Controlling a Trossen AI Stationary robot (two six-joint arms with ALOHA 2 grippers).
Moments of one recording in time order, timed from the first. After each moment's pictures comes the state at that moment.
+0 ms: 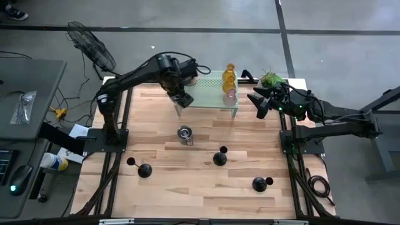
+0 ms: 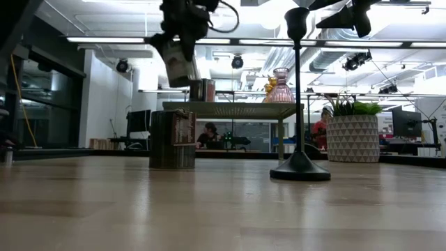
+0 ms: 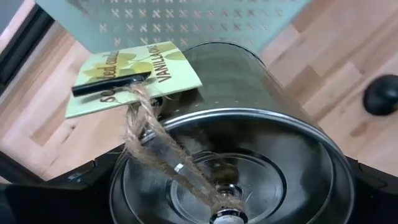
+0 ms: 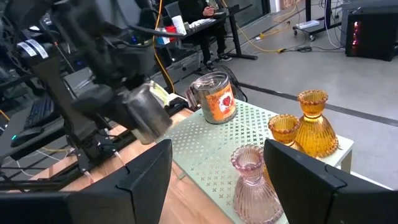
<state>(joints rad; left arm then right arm) 0.39 1.84 2.05 -1.57 -0.01 -0.38 -0.13 0.71 0.80 -0.28 0.44 0.42</state>
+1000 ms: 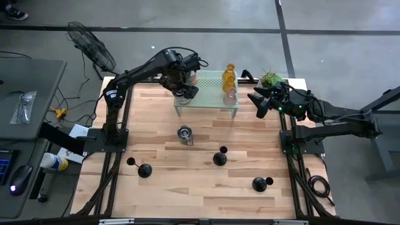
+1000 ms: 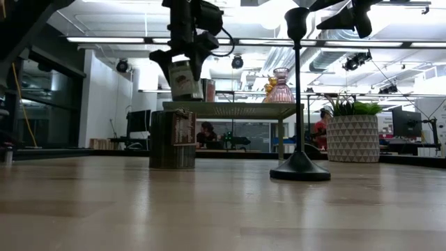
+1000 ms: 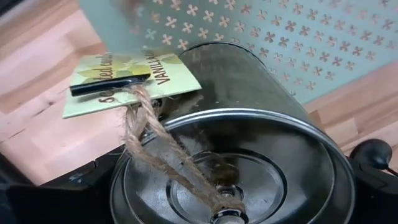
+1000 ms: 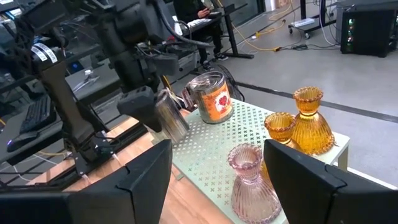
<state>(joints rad) 0.49 1.95 2.08 -1.55 0.04 -0.58 -0.13 0.71 0.80 -0.29 0.45 0.44</state>
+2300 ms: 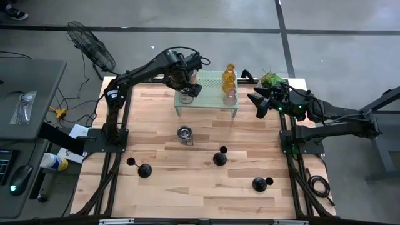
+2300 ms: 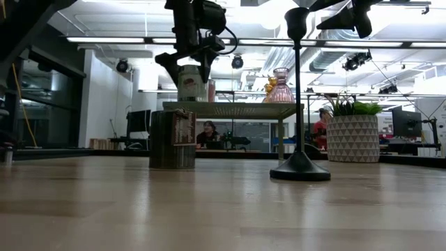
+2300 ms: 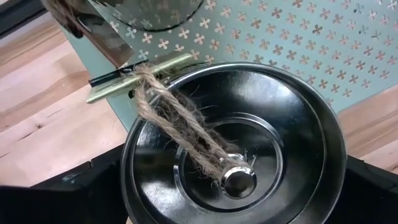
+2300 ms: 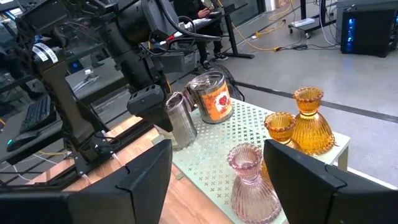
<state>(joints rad) 0.49 1.96 2.08 -1.45 0.01 -0.61 -0.13 0.71 0.80 -0.29 0.45 0.44</state>
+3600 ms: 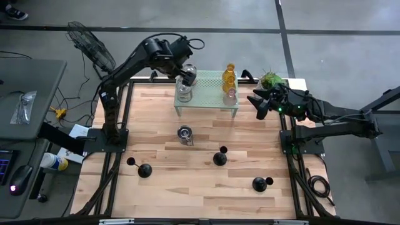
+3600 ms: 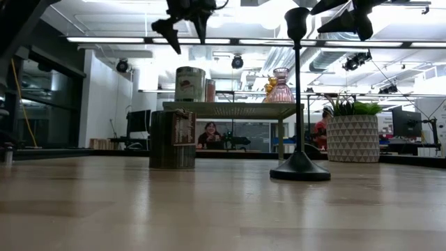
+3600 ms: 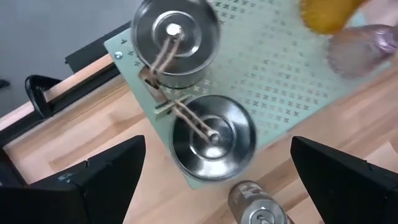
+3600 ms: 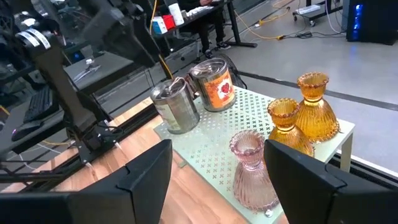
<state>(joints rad) 0.48 1.90 2.35 -1.57 -0.13 -0.52 -0.13 0.71 0.80 -0.33 0.42 0.47</state>
